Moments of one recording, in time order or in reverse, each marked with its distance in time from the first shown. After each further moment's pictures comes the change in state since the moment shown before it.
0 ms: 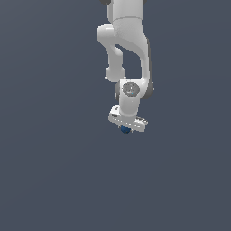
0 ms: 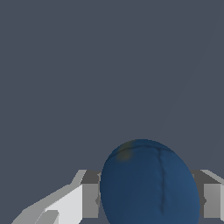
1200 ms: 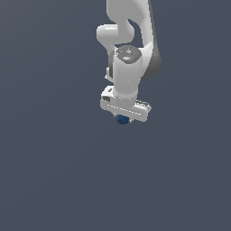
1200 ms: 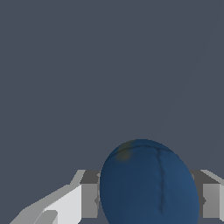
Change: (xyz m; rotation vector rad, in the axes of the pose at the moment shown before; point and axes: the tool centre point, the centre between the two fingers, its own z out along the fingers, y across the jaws) arm 0.046 0.009 -0.149 0.000 0.000 0.001
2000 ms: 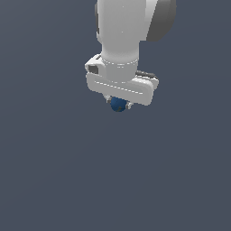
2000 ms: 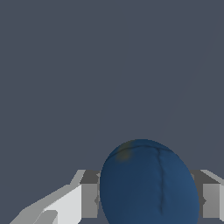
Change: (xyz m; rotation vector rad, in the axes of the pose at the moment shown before) arm 0.047 0.006 -0.138 0.000 0.001 0.000
